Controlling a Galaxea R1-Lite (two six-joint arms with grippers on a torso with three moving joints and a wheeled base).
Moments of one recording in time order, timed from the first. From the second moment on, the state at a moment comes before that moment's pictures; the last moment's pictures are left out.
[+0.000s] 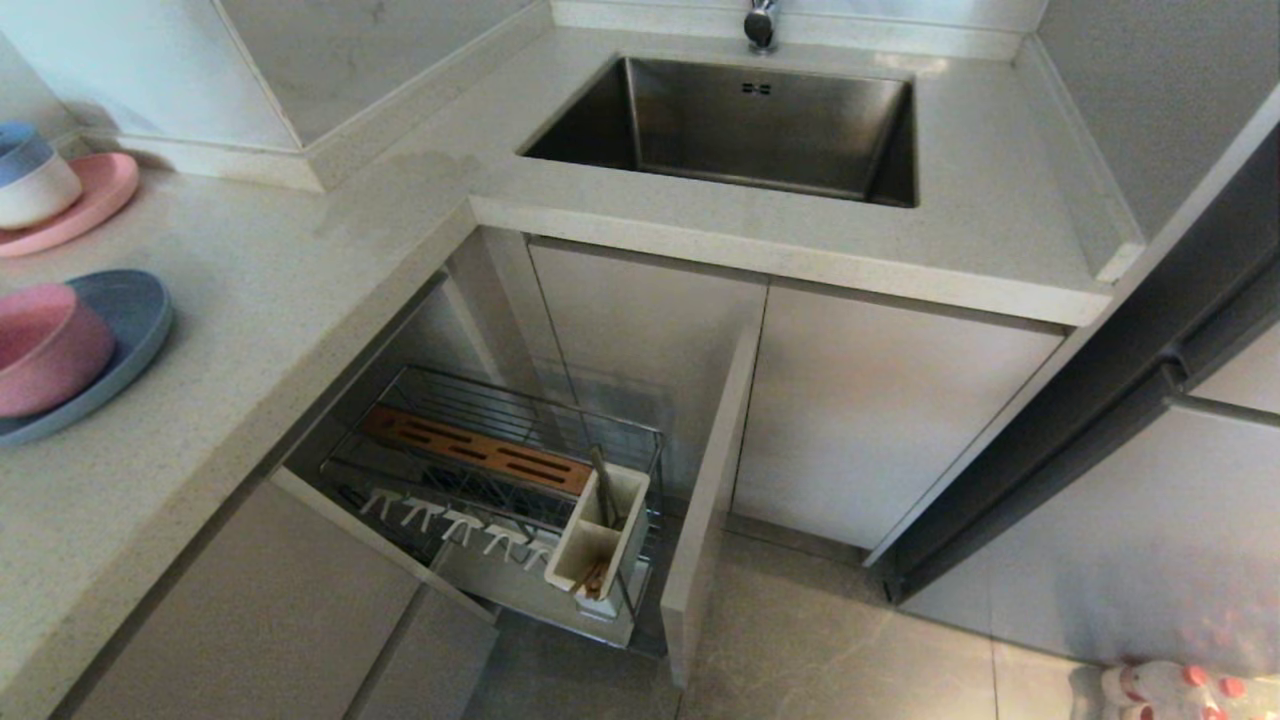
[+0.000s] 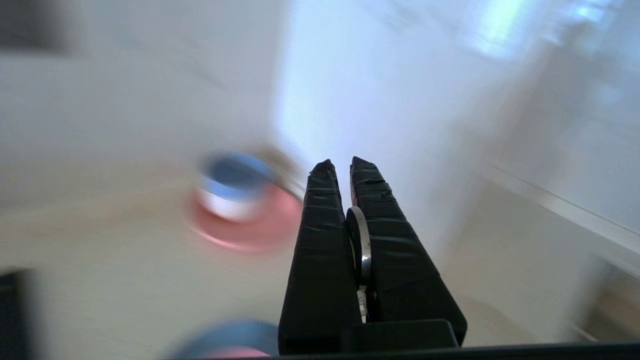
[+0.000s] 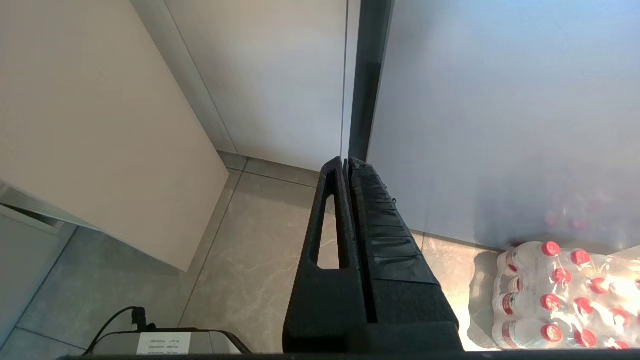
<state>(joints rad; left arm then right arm) 0.48 1.21 -1.27 -0.45 0.19 -0.31 0.00 0.00 0.00 0.00 -0.01 0.02</state>
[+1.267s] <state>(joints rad) 0.86 1.61 -1.55 -0.11 -0.21 -0.69 0.00 0.00 0.00 0.00 -0.01 0.02</state>
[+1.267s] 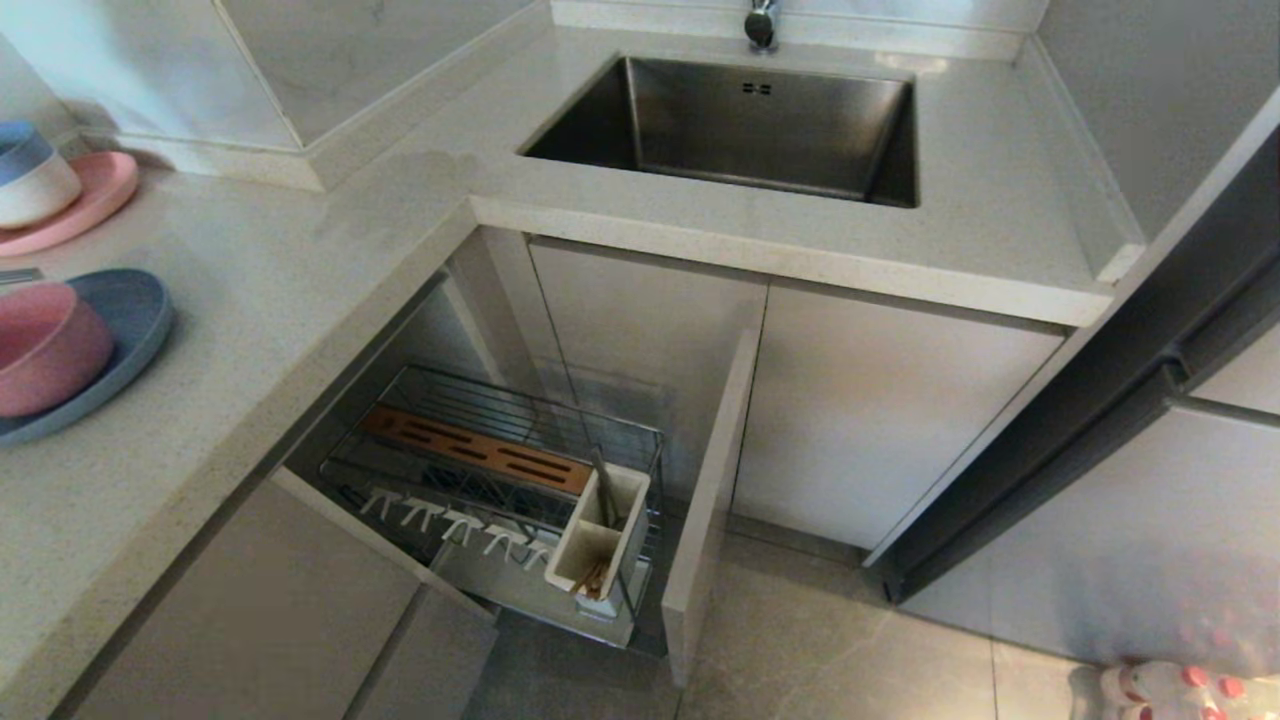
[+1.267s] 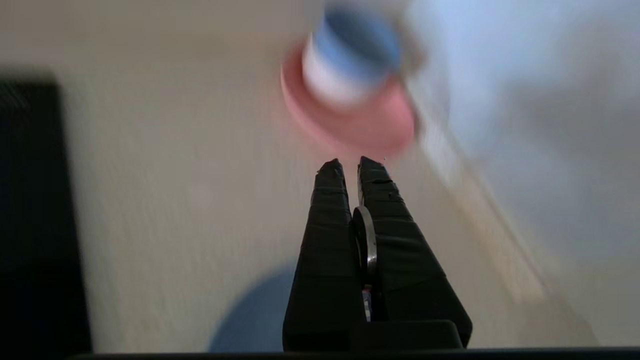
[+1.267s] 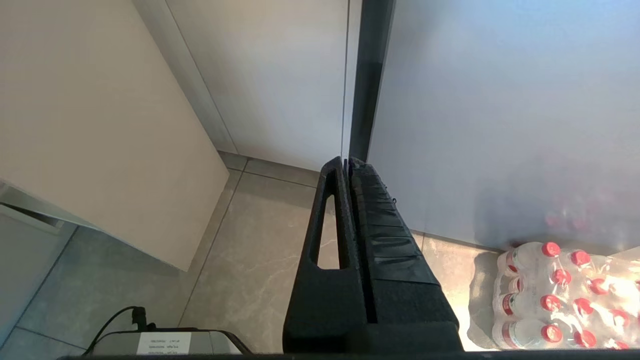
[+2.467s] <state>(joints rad) 0.97 1.78 -1.69 -0.03 -0.73 -0.84 0.00 0.00 0.00 0.00 -0.01 0.02</state>
